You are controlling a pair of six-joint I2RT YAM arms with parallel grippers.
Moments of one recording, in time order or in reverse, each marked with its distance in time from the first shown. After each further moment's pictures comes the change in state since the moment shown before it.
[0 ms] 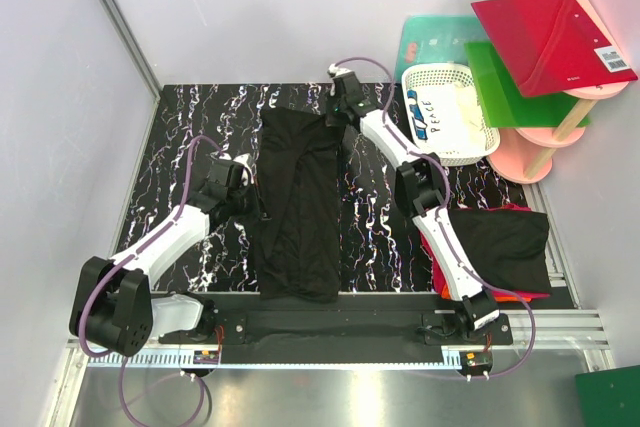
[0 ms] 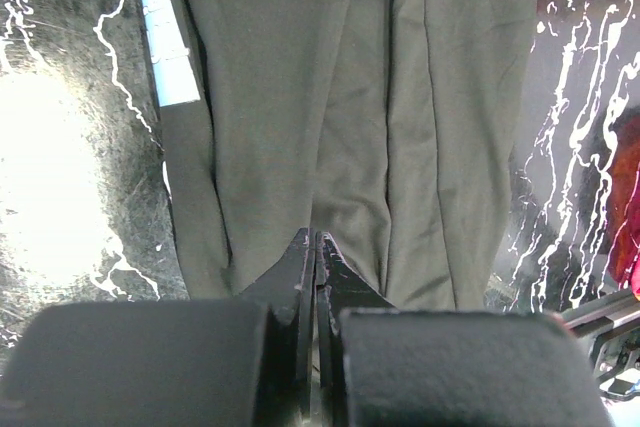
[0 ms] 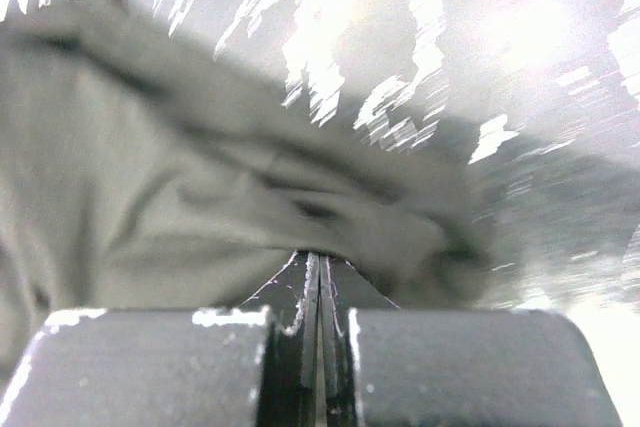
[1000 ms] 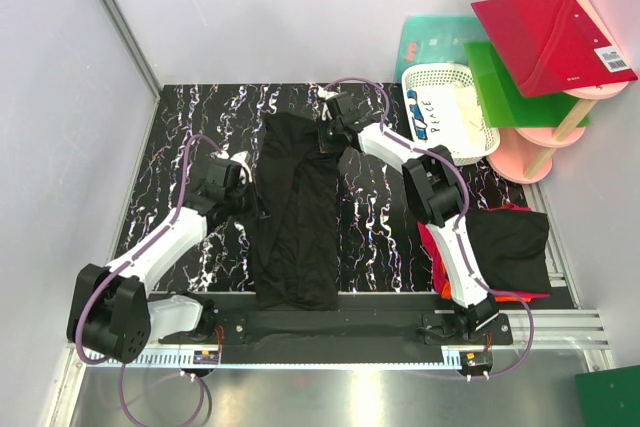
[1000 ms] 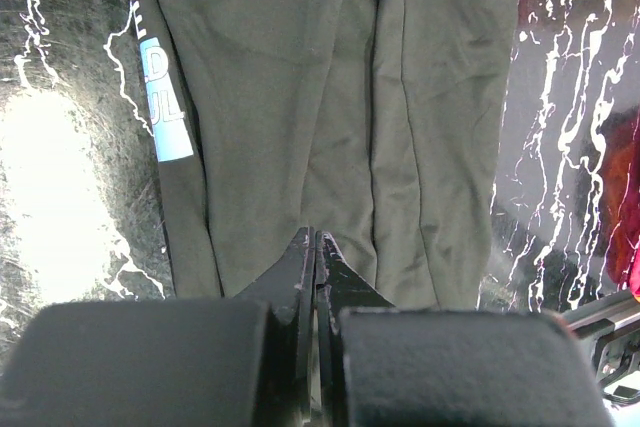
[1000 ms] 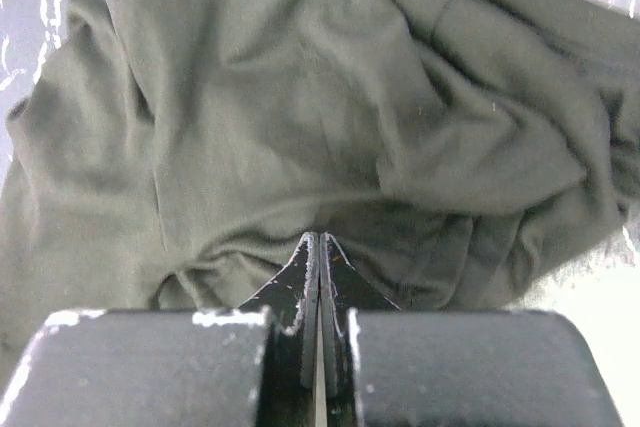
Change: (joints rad) left arm 0.002 -0.038 0.001 0.000 -0.010 0.016; right arm 0.074 -0.402 -0.692 0.190 -0.108 0.007
